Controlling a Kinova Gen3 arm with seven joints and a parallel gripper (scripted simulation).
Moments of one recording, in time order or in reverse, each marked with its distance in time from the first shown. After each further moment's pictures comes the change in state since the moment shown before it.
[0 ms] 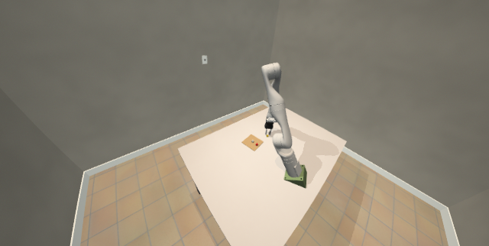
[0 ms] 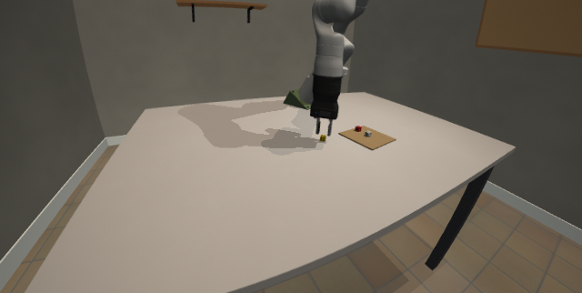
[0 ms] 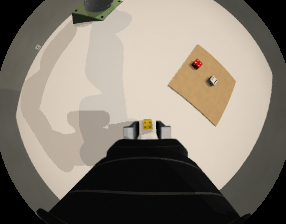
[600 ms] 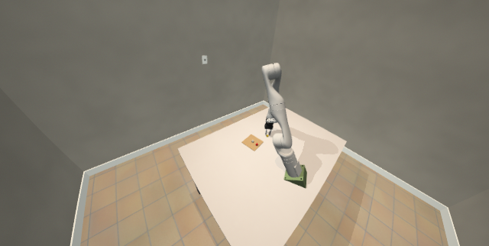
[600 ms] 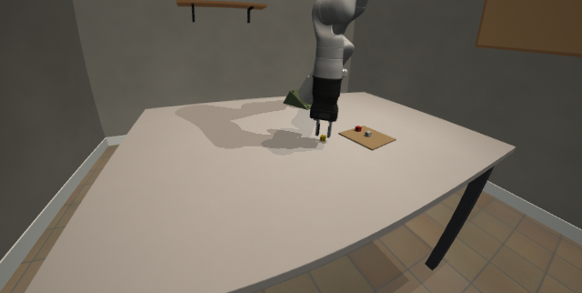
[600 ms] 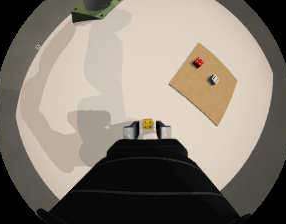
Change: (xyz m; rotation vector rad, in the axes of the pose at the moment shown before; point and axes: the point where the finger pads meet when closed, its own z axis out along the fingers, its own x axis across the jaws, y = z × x) arm 0.000 0.001 0.005 -0.004 -0.002 0.000
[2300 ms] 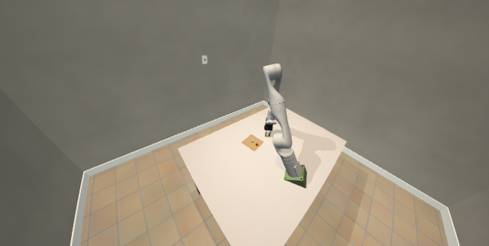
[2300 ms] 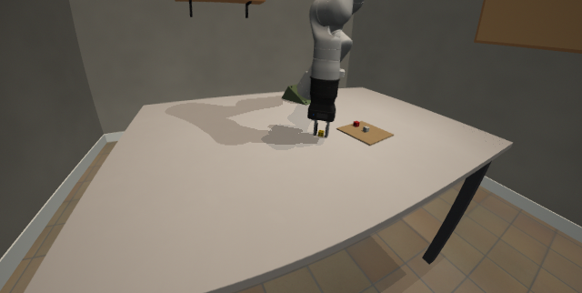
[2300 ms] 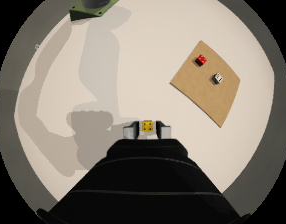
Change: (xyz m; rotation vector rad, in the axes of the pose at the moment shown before) arm 0.001 -0.001 0.015 0.004 0.002 0.000
